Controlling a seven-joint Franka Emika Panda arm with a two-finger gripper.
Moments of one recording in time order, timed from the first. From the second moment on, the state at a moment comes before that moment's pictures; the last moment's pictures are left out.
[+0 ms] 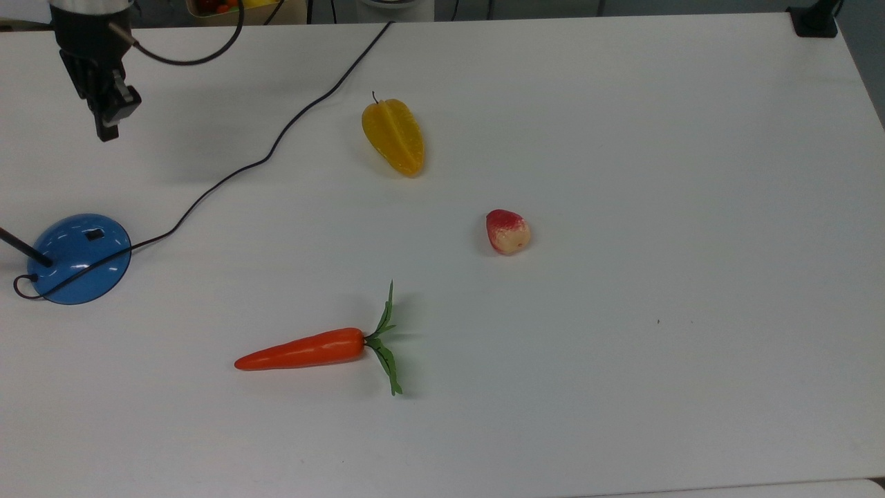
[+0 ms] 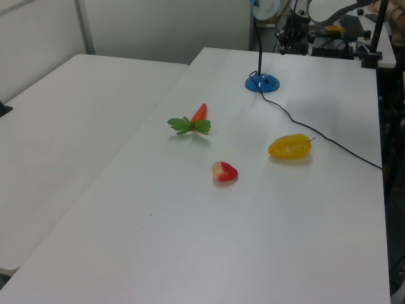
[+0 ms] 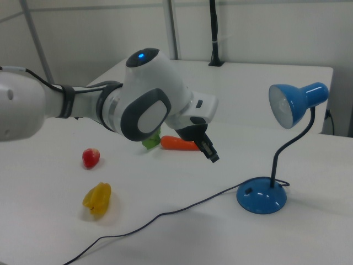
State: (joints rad) arm -0.43 0.16 0.05 -1.88 -0.13 2.47 0.39
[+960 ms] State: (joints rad) arm -0.43 0.36 0.00 -1.74 -0.18 2.59 0.54
